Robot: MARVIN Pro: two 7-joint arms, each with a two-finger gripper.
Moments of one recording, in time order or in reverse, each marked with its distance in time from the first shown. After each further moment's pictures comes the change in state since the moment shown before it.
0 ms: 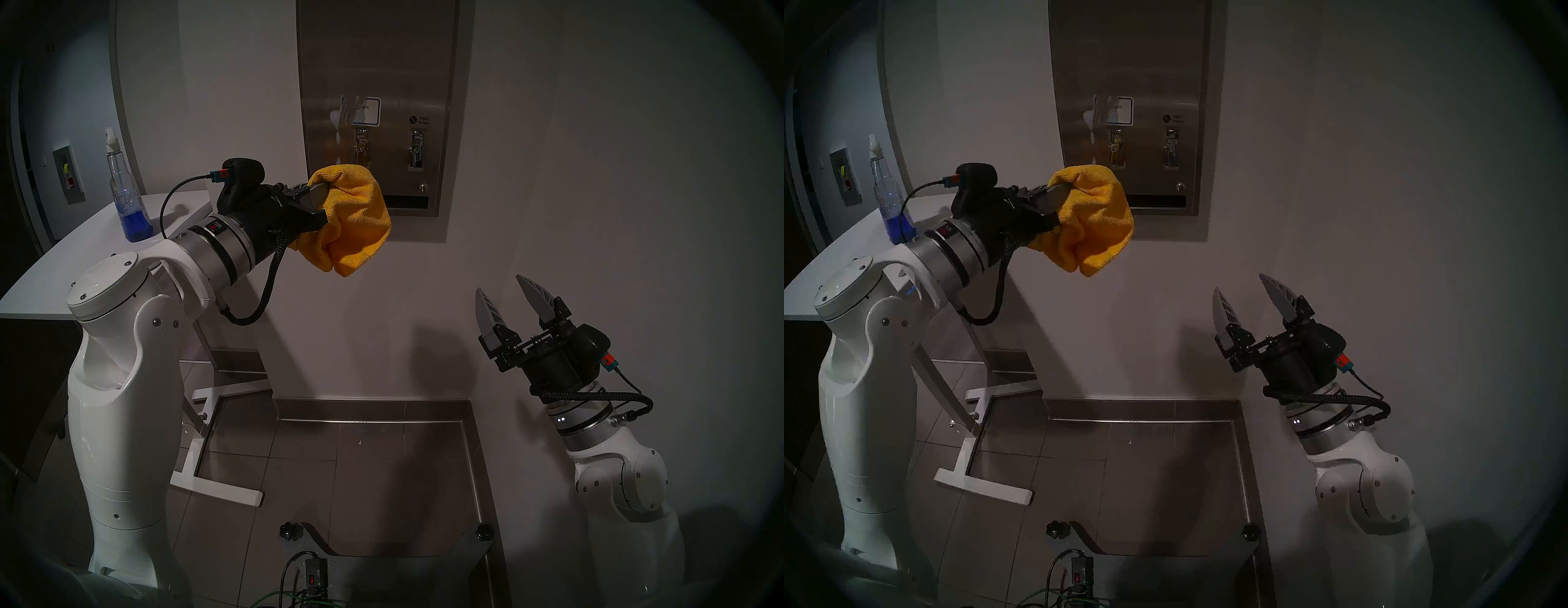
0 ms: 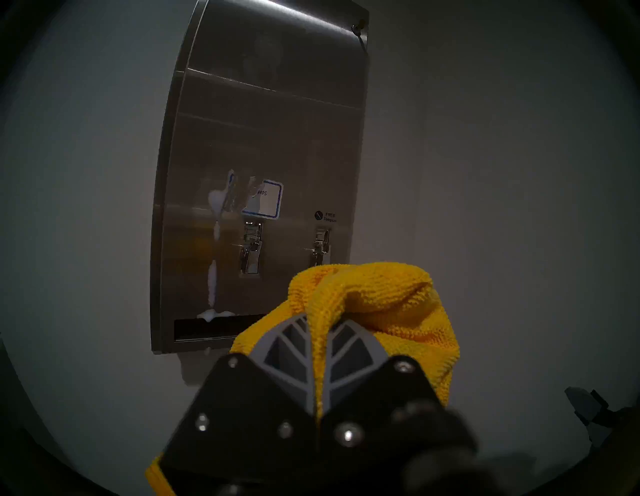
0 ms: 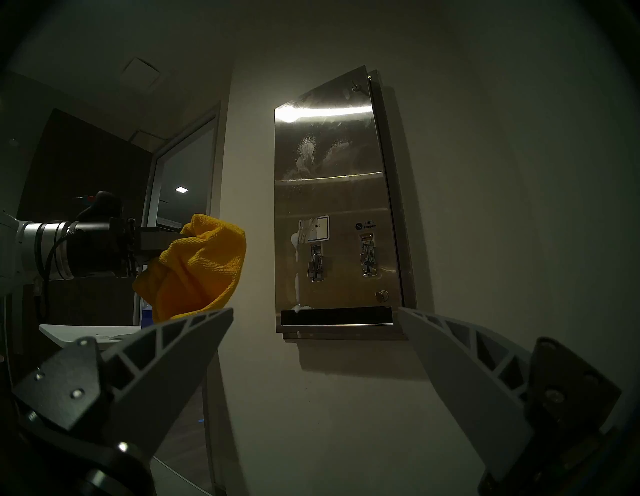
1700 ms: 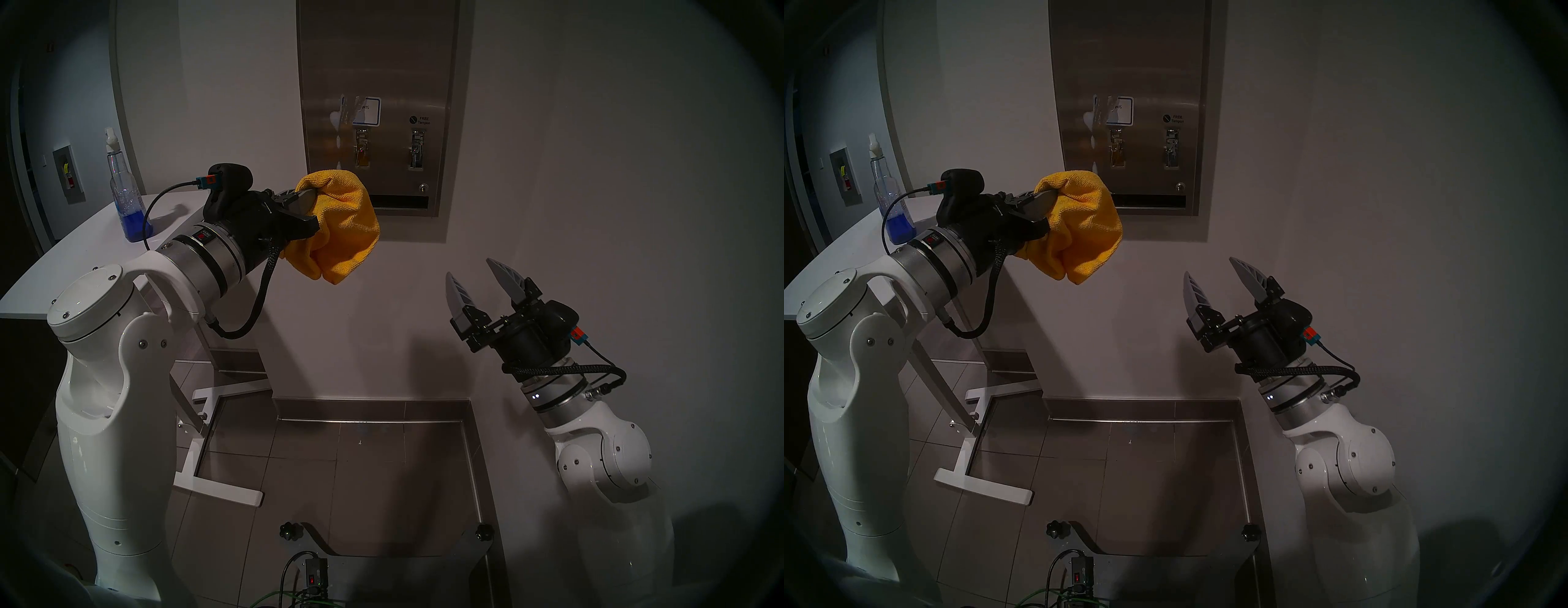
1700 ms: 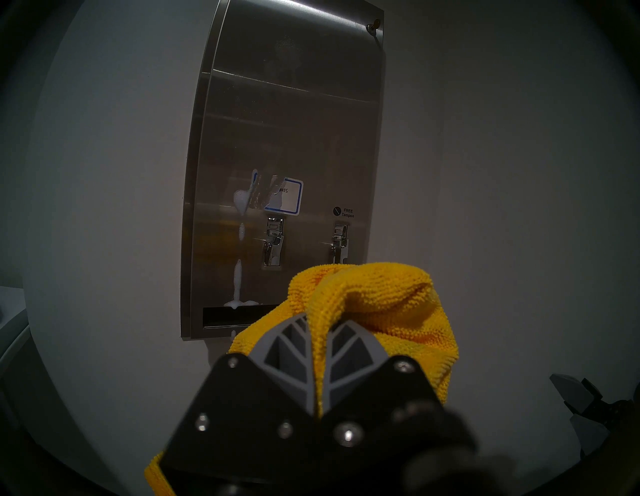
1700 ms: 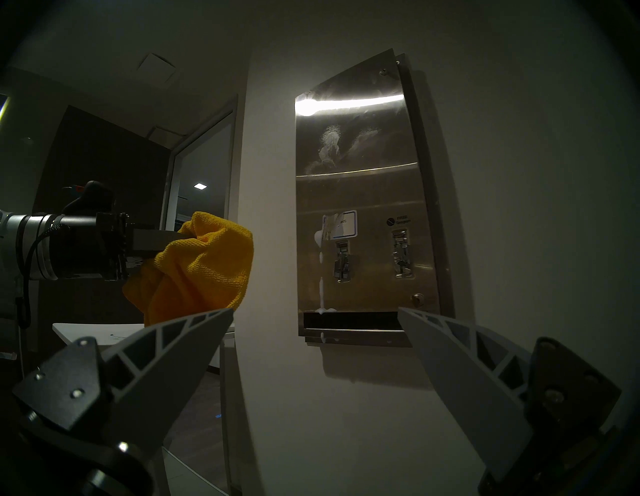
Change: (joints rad) left arm 0.058 -0.036 -0.015 -0.088 0.040 0.047 0.052; right arm 0.152 0.013 -0.116 0.014 -0.078 0.110 -0.043
